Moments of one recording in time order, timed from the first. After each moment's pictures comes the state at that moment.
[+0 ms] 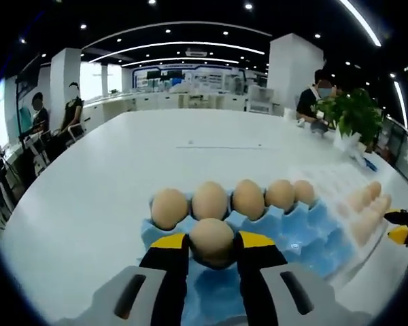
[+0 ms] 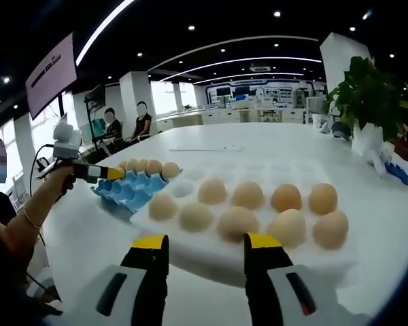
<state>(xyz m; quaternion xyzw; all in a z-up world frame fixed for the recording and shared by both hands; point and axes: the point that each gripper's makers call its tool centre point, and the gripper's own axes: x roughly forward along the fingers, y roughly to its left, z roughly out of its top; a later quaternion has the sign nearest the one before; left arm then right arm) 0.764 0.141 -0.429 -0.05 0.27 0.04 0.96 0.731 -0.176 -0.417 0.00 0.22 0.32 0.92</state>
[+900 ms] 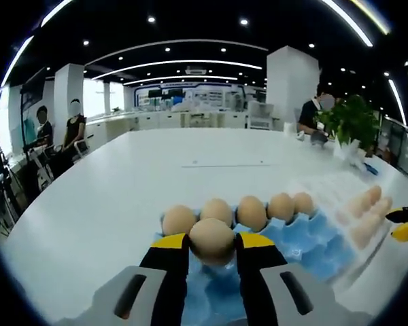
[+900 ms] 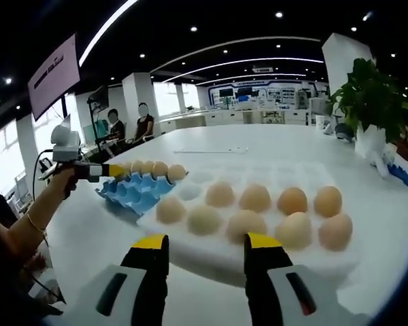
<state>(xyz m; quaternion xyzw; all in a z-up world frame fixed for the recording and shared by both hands) 0.761 0.147 -0.405 -0.04 0.21 0.05 0.97 0.728 -0.169 -0.411 0.00 0.21 0.33 0.92</state>
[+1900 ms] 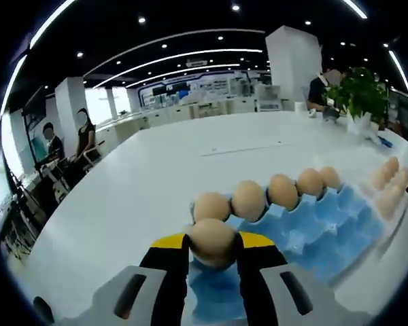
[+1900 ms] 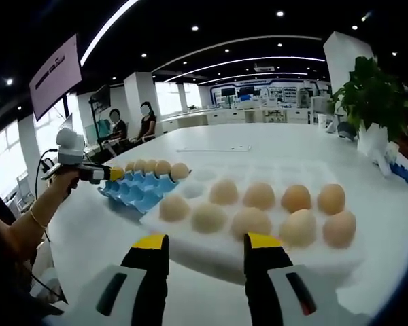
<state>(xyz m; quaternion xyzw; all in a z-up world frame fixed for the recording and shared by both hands) 0.752 0.176 -0.425 0.04 0.26 0.08 0.96 0.726 -0.167 -0.415 0.00 0.22 0.33 0.92</state>
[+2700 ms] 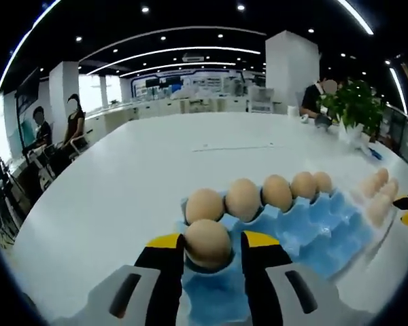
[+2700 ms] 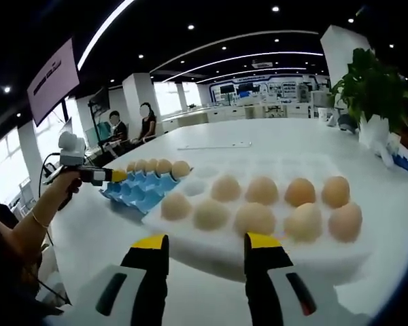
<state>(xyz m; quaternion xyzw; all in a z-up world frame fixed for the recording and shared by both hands) 0.759 0.173 -0.430 -0.01 0.26 0.04 0.96 0.725 -0.163 -0.419 0.02 0.23 0.34 0.91</state>
